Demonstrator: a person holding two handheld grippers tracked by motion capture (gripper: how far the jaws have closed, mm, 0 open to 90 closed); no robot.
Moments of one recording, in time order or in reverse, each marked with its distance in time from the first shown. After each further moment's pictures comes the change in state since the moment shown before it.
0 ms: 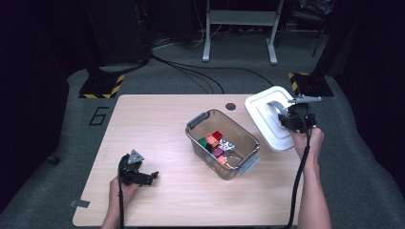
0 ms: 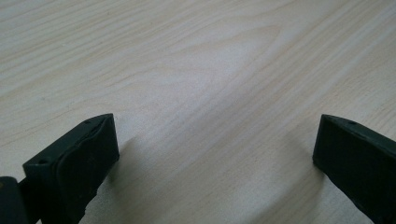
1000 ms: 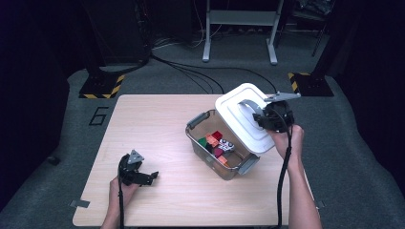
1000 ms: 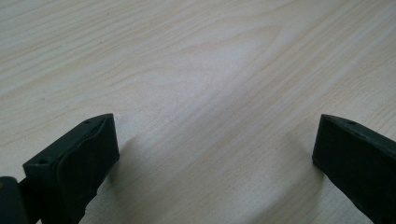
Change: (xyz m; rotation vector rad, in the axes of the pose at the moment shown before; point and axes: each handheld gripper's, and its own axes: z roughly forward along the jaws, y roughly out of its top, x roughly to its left) left arm 0.000 0.000 0.000 0.004 -0.002 0.006; right arm 0.073 0.028 -0.024 -0.048 0.188 -0.103
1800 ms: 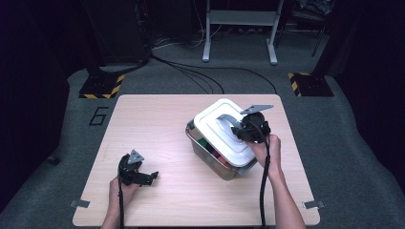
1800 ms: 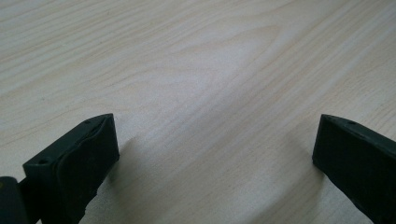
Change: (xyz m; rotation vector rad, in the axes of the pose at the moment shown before) left arm 0.000 0.000 0.000 0.000 0.000 0.000; right arm 0.051 -0.014 0.037 0.066 0.138 -0.023
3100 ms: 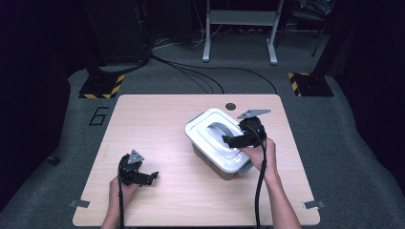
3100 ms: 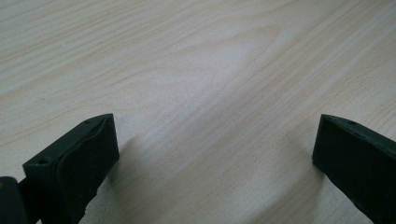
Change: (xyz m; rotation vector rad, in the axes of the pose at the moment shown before) left arm 0.000 0.000 0.000 0.001 0.000 0.000; right arm 0.005 -0.010 0.003 -0.028 0.080 0.010
